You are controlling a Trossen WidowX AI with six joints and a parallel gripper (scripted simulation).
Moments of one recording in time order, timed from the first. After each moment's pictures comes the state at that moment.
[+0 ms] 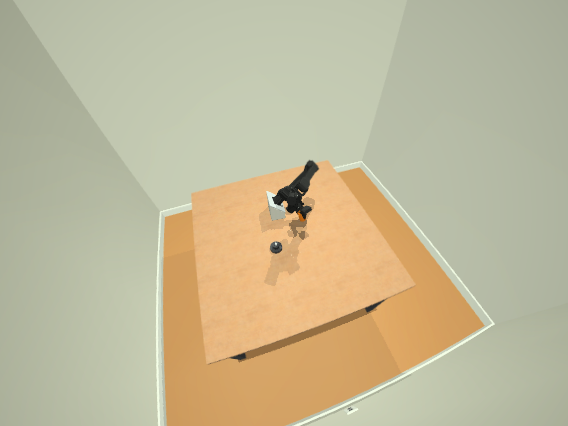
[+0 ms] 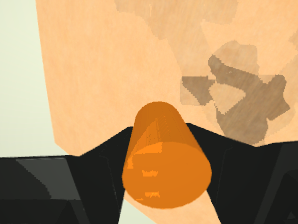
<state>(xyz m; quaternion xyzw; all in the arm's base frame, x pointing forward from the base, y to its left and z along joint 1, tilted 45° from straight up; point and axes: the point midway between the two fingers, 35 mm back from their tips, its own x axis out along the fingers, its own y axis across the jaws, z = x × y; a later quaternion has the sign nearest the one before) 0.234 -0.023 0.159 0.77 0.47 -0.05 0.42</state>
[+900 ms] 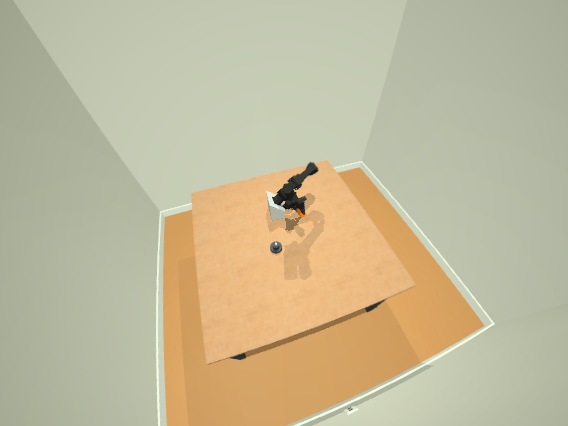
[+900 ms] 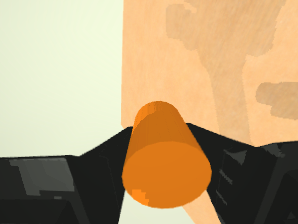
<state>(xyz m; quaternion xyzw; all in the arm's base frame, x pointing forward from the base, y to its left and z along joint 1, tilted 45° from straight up) 0.230 -0.059 0.183 0.86 0.29 0.04 0.43</state>
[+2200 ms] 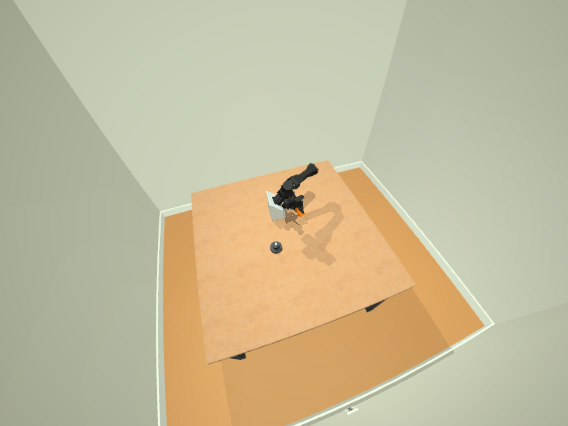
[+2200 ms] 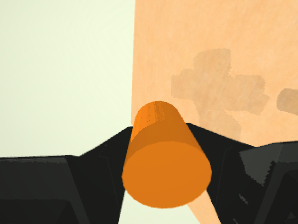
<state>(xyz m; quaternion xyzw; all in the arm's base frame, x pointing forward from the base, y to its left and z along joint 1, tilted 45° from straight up) 0.223 -0.064 0.181 0.87 0.25 0.06 0.42</state>
